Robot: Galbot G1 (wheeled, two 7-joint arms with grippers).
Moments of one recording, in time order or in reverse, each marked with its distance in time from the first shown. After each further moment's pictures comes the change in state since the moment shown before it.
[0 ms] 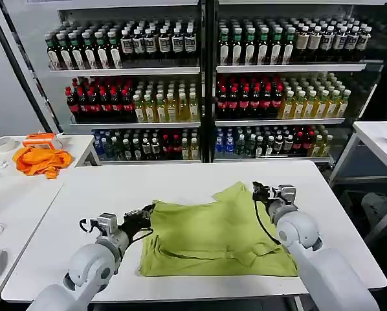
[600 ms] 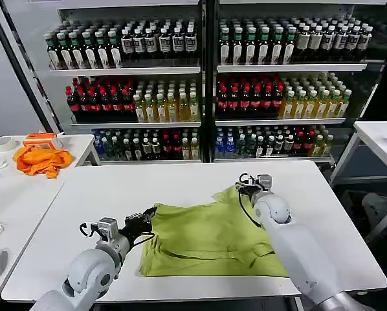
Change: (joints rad) left arm 0.033 0.001 -0.007 -0.027 0.011 -0.007 0.006; right arm 0.188 0.115 -0.109 -0.345 0.001 -0.008 0.004
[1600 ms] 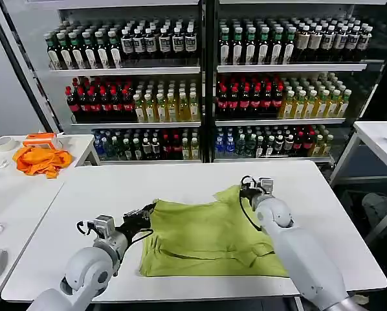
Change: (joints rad) left arm 0.002 0.001 -0.029 -0.005 -0.041 -0.021 0.005; right arm -0.092 -0.072 0.042 0.193 0.080 0.025 -0.004
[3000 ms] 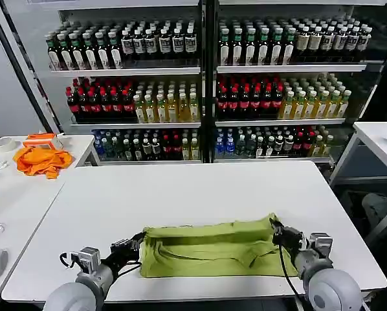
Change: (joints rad) left arm 0.301 0.031 -0.129 -0.124 0.091 0.013 0.047; right arm -0.737 -0.131 0.401 0.672 -0.027 -0.018 -0.002
